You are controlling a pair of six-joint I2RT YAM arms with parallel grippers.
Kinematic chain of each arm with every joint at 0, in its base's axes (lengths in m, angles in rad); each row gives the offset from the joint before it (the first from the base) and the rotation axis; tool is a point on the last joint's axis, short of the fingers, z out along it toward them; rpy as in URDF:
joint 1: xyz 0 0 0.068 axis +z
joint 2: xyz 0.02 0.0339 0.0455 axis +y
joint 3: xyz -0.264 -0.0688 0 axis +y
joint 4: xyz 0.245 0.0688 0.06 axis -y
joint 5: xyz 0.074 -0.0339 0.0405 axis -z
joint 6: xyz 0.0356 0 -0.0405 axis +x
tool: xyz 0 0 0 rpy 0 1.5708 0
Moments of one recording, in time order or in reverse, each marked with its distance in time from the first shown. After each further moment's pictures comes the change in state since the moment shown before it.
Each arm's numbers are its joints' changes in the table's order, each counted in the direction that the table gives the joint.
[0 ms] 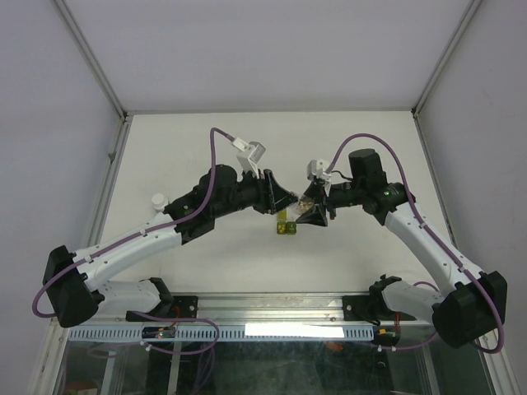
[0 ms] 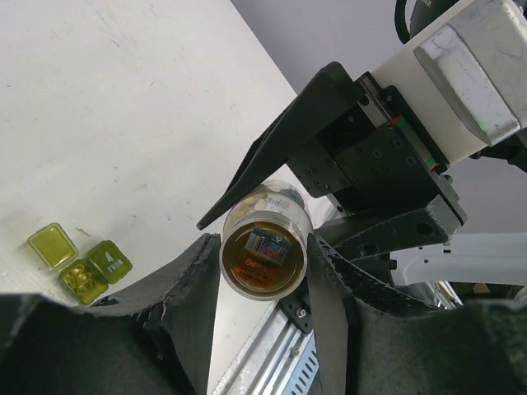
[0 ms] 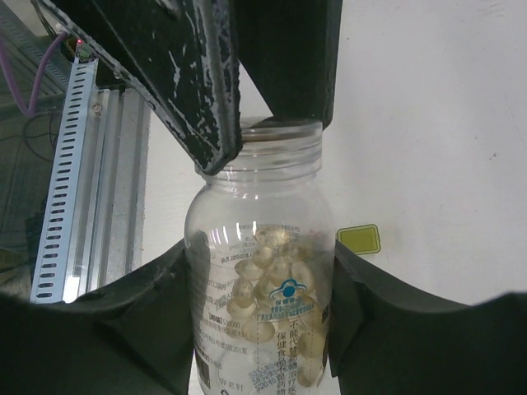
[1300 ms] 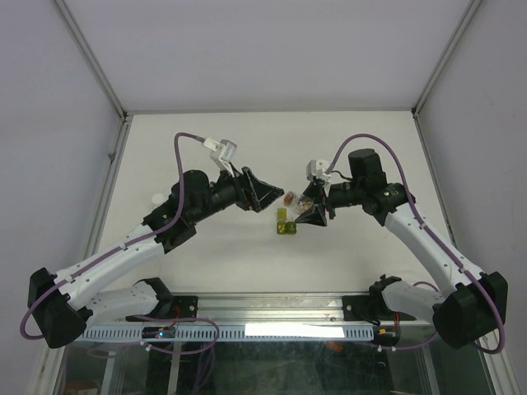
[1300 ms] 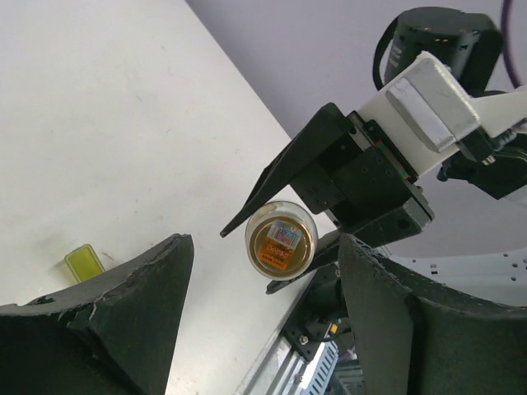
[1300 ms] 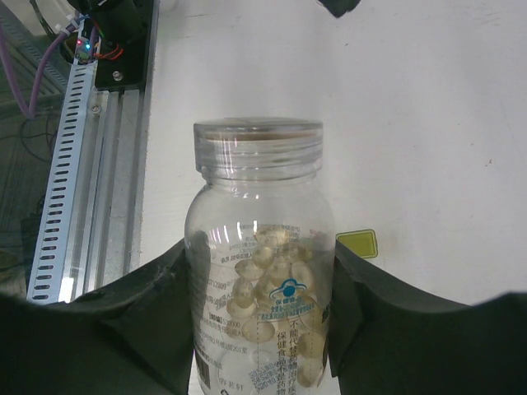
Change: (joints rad) left arm 0.103 -0.177 0.135 0.117 0.018 -0.003; right arm 0.005 -0.004 0.000 0.010 0.003 0.000
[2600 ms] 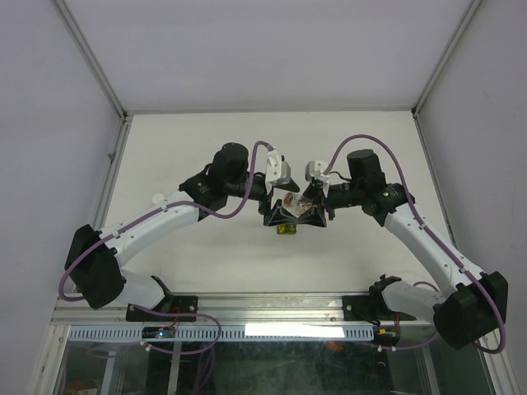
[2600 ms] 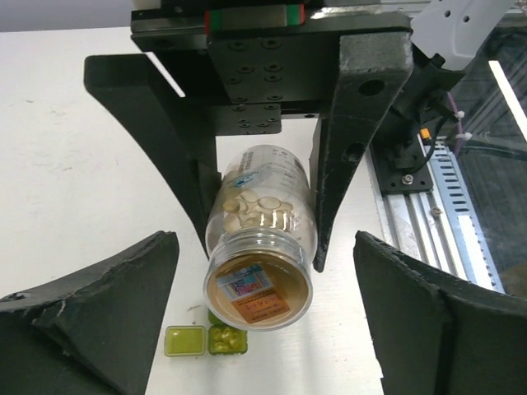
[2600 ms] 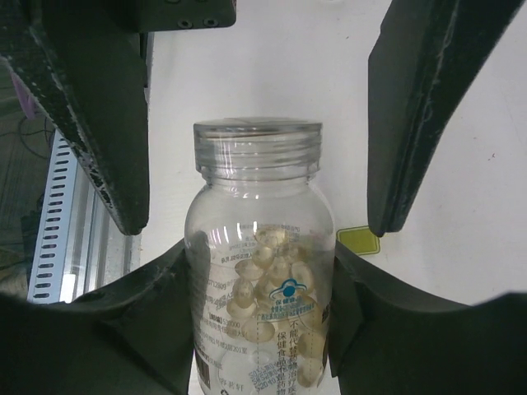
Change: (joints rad) left arm 0.028 0.383 -0.285 -0.193 0.663 0.930; right arm 0.013 -0.001 0.000 -0.013 0.024 0.003
